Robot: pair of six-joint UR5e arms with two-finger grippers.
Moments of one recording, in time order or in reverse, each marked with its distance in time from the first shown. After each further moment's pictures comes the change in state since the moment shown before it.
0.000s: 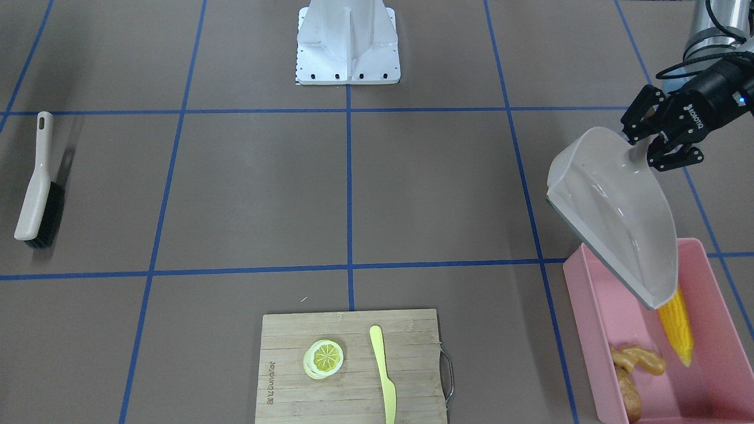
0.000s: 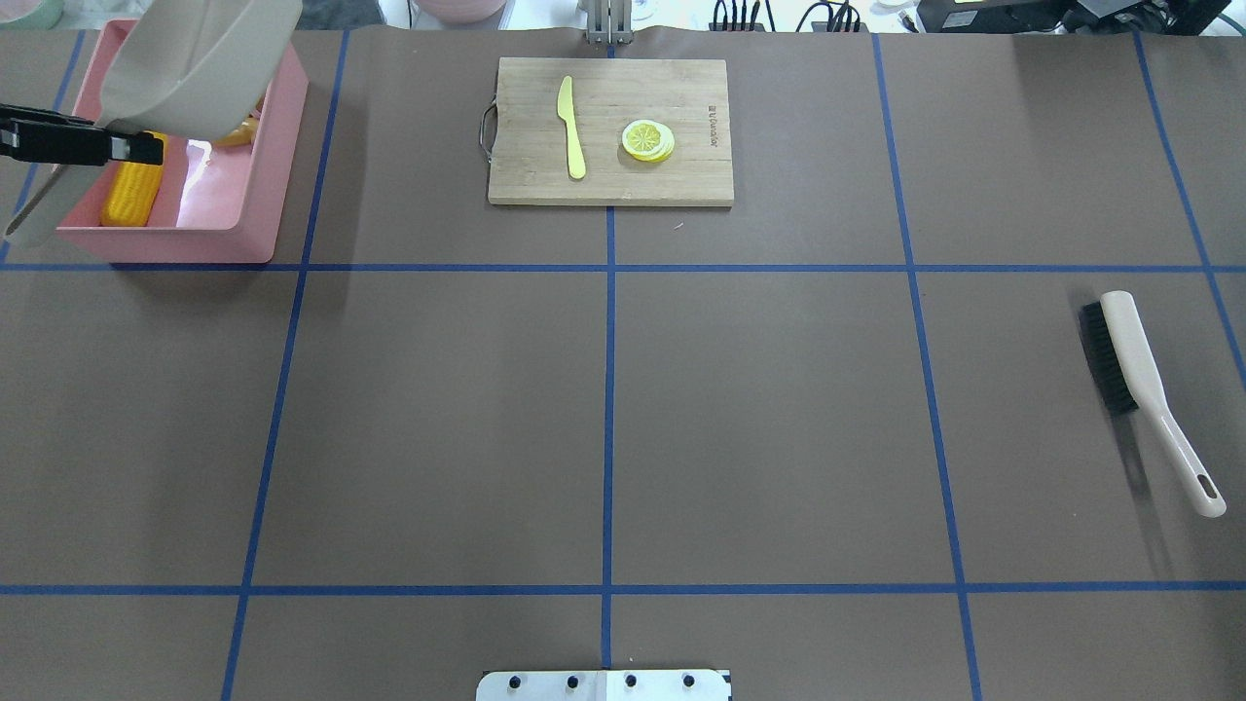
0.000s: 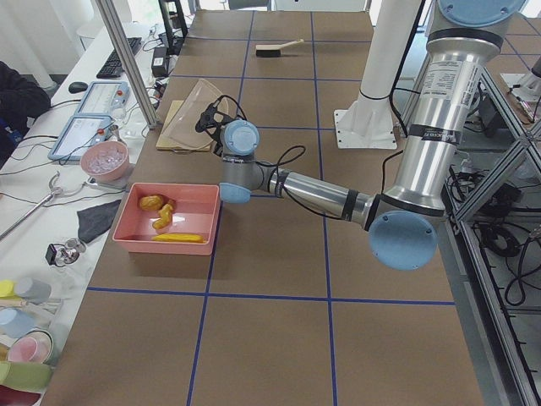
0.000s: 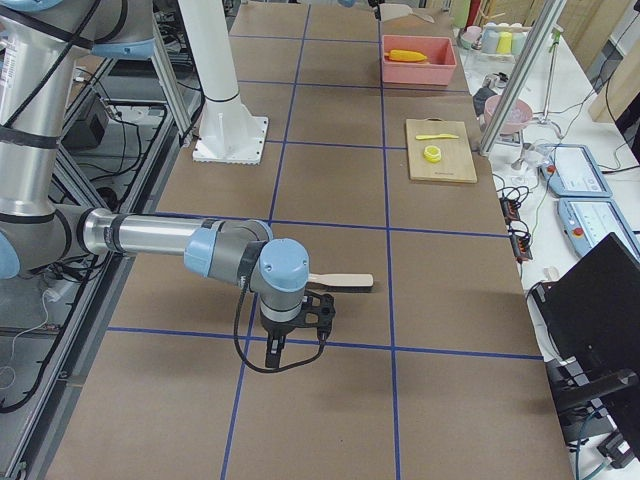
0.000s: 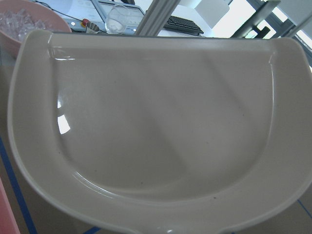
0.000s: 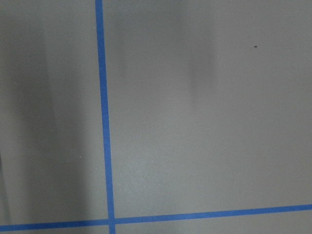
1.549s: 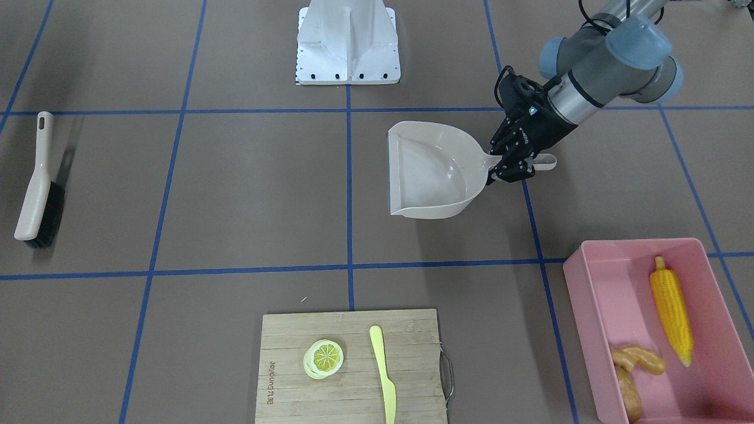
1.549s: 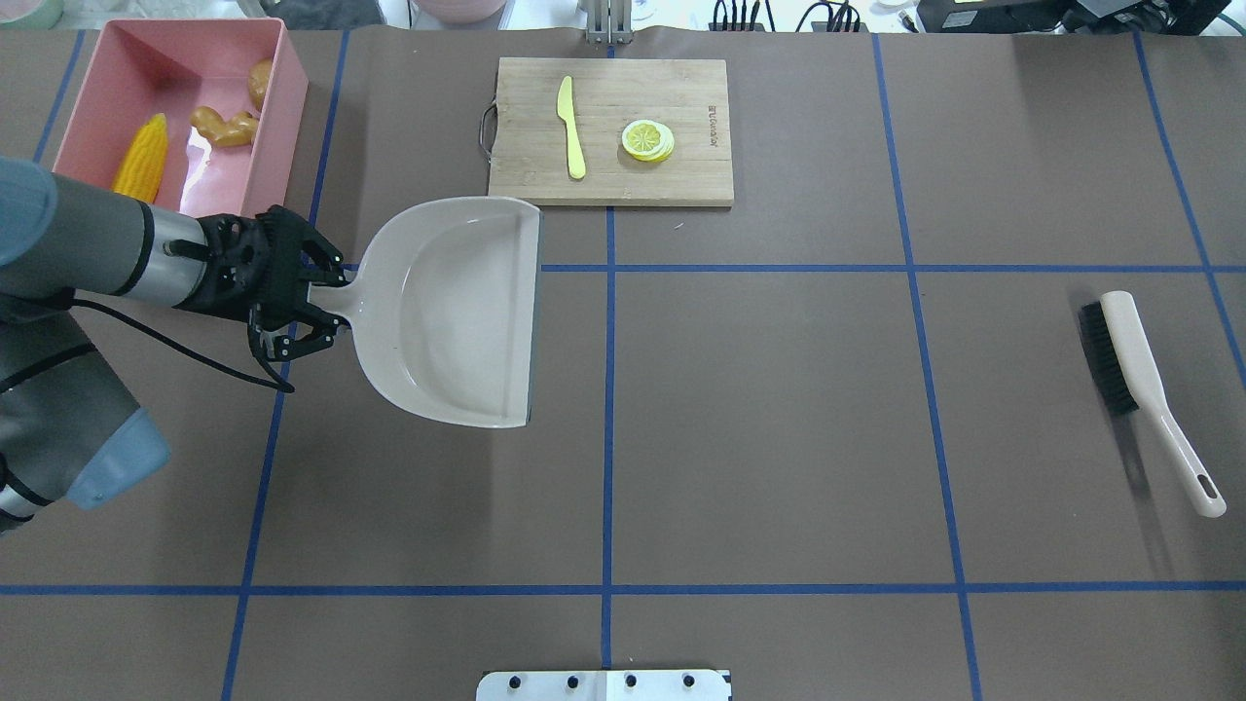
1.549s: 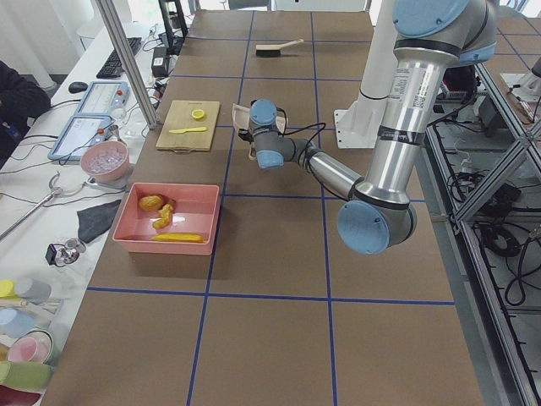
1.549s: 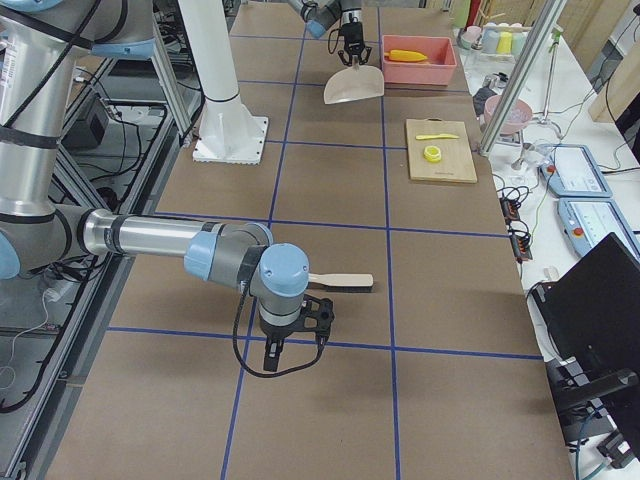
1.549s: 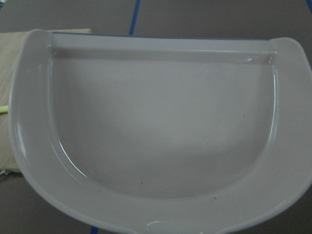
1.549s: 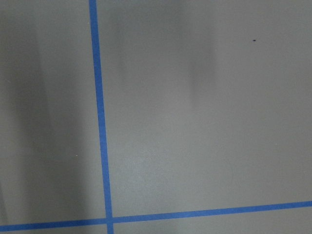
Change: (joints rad) left arm 0.432 -0.038 -0.147 0.629 0.316 1.413; right arm 0.000 0.000 -0.016 0.000 0.002 0.002
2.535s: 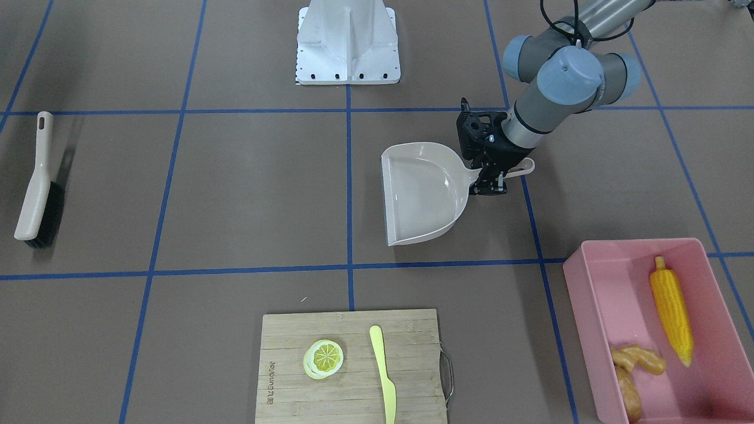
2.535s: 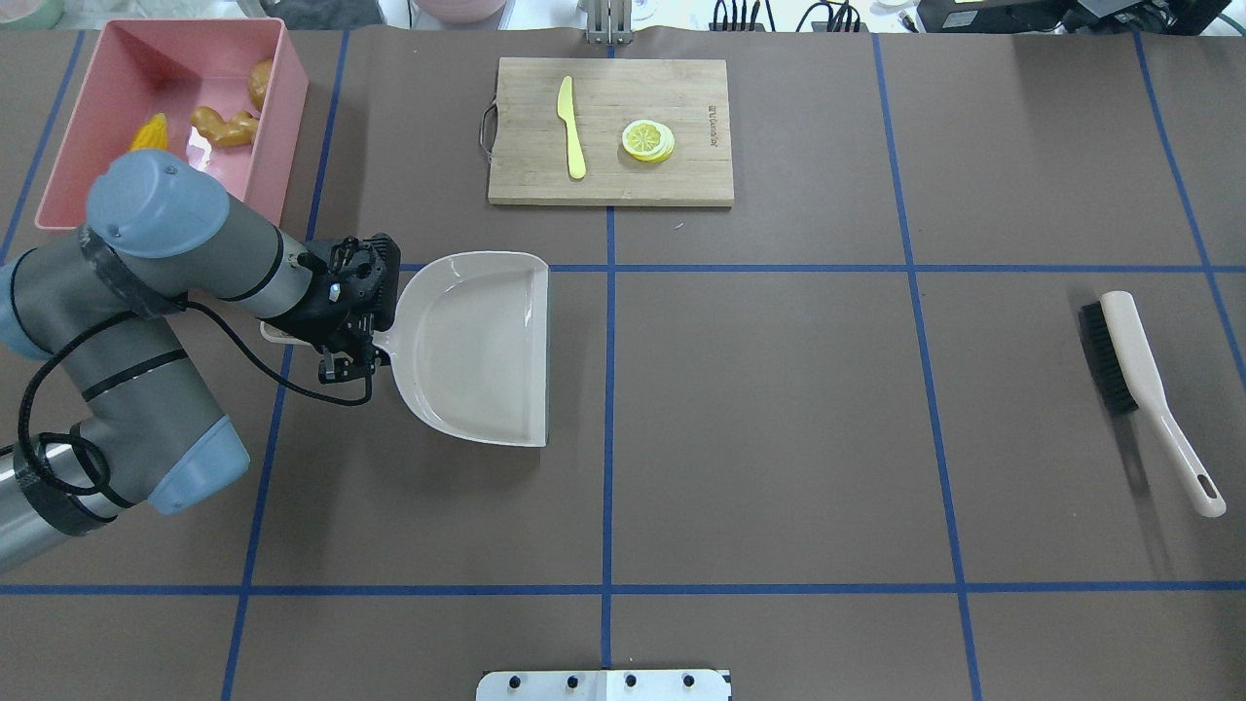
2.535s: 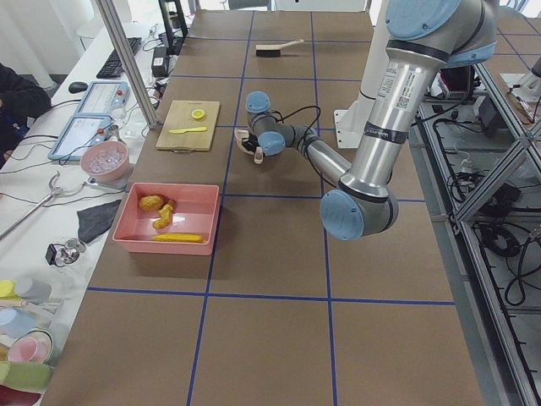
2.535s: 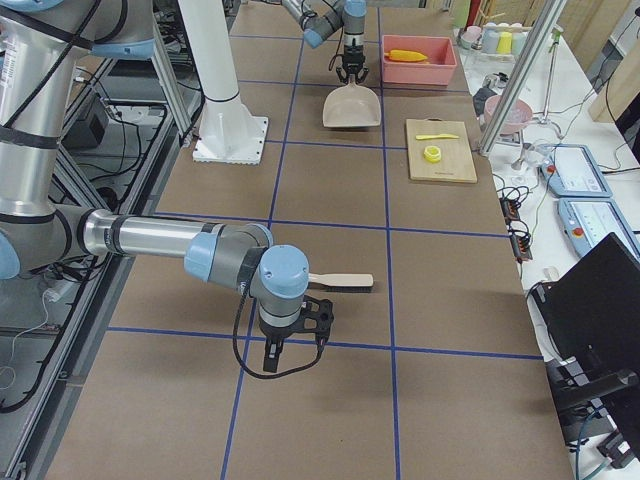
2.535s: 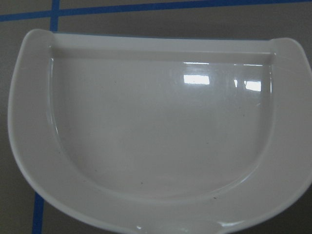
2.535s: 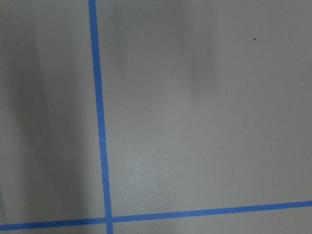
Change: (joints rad) left arm 0.059 -0.120 0.030 0.391 0.003 -0.058; right arm 0.000 0.000 -0.003 -0.001 0.001 -0.004
